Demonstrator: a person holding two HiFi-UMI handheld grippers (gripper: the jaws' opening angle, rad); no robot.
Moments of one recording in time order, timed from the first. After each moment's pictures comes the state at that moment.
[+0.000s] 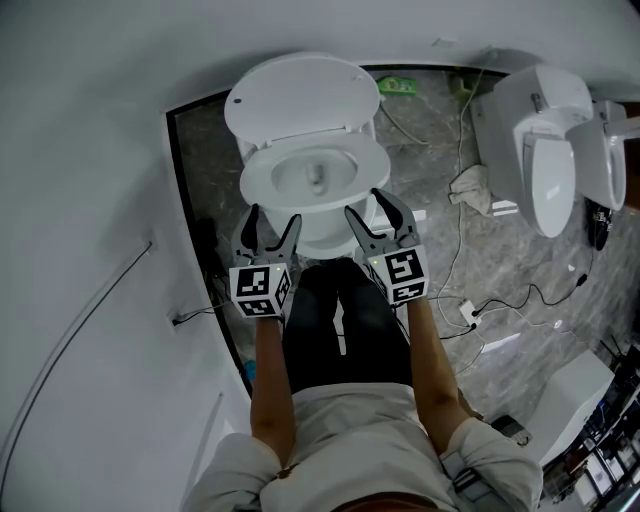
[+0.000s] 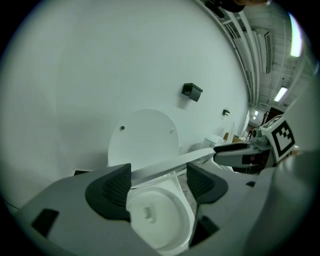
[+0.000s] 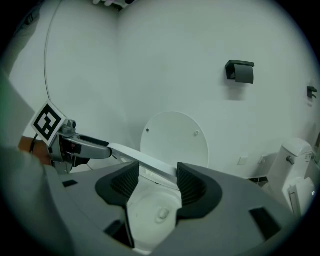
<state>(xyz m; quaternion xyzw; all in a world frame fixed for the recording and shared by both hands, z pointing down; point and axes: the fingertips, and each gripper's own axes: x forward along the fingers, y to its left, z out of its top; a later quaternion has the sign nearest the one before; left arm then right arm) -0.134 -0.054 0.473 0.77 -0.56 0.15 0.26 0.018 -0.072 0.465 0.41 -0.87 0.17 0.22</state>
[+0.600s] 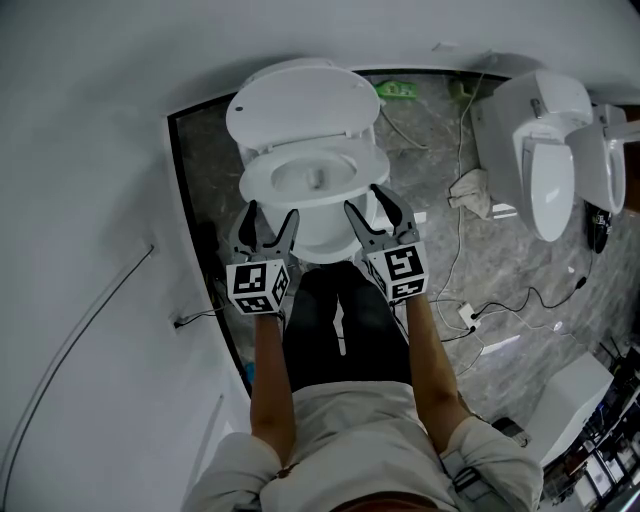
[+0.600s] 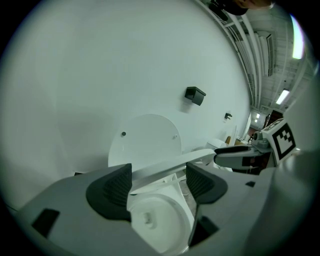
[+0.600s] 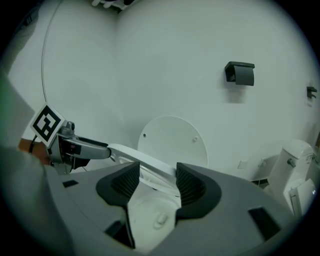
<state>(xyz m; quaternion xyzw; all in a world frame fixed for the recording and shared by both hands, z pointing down) -0.141 -0.079 0.462 0.77 -0.57 0.14 0.26 0.014 -0.099 0.454 0.42 -0.87 0.16 0.21</state>
